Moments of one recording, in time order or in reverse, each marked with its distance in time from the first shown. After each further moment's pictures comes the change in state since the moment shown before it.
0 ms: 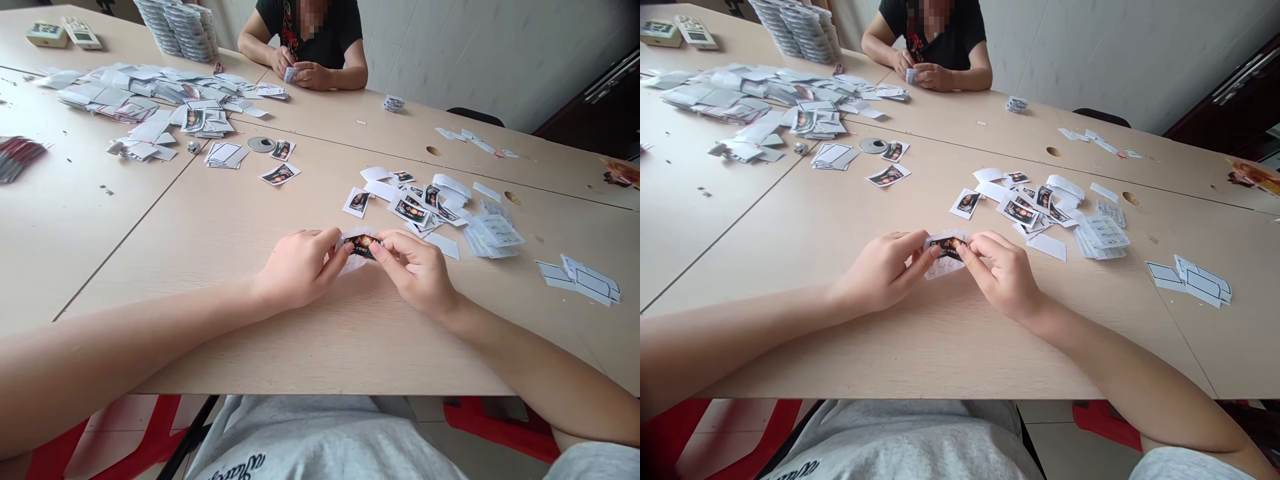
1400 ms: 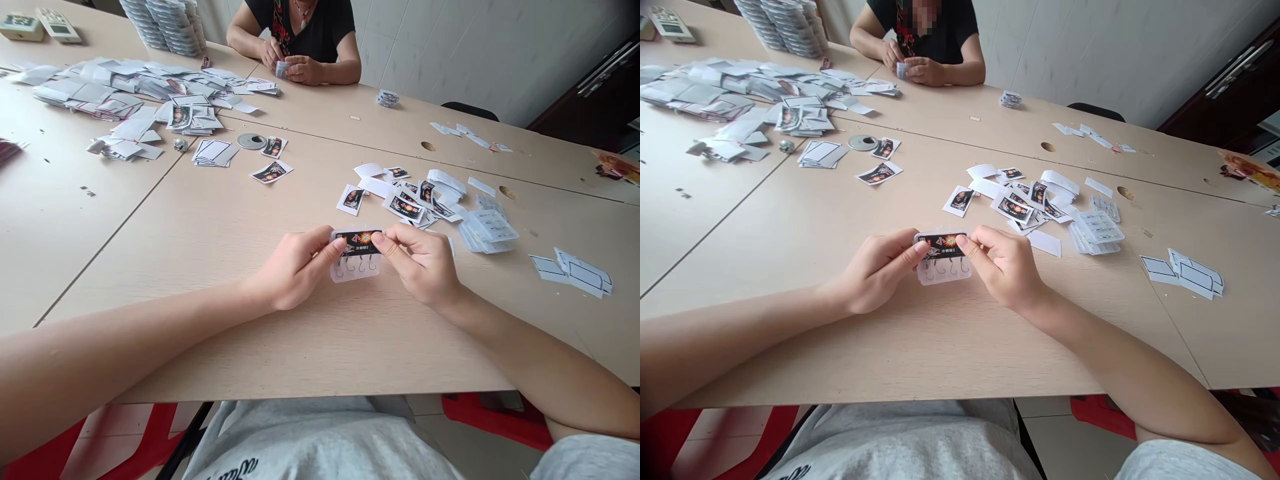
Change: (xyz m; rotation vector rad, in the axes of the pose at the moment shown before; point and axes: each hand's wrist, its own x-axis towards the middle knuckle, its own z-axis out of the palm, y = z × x) left_hand 0.002 -0.007 0.002 -0.340 -0.075 -0.018; right_hand 0.004 0.000 -0.010 -0.097 0.067 0.041
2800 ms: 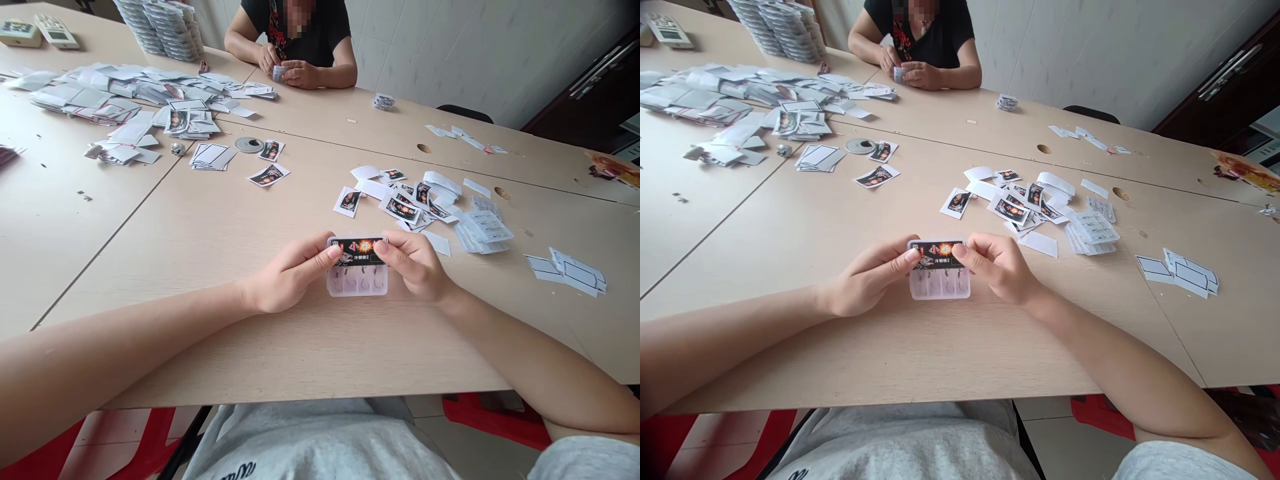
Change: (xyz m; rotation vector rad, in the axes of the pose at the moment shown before) left_hand 0.000 -0.002 -0.002 -0.501 -0.210 0.000; right_hand 0.002 0.009 -0.002 0.512 -0.258 0.269
